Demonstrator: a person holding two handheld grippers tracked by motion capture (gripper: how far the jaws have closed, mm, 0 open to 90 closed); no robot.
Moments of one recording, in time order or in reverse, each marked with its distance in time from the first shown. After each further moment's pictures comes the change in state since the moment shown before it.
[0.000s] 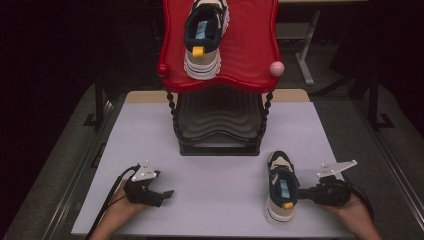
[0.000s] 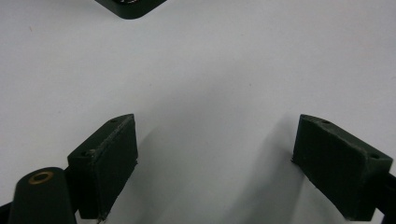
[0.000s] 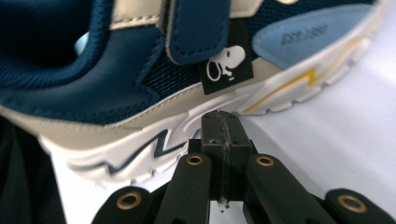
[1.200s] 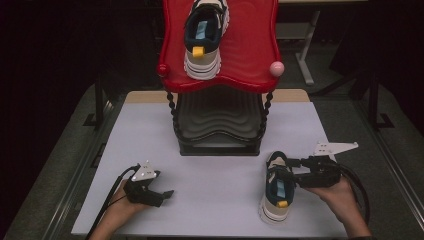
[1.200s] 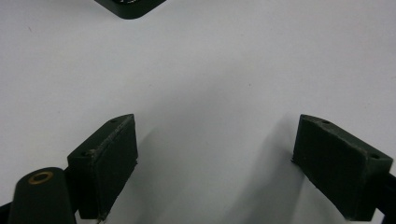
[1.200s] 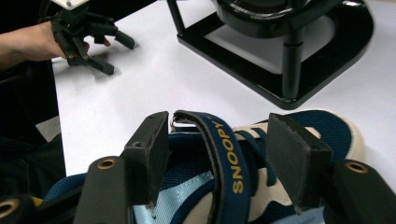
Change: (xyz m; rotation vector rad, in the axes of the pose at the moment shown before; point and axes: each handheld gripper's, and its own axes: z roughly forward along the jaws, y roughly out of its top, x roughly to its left) left arm 0.000 0.000 0.000 0.003 -0.003 0.002; right arm 0.015 0.061 -0.009 -0.275 0.030 -0.039
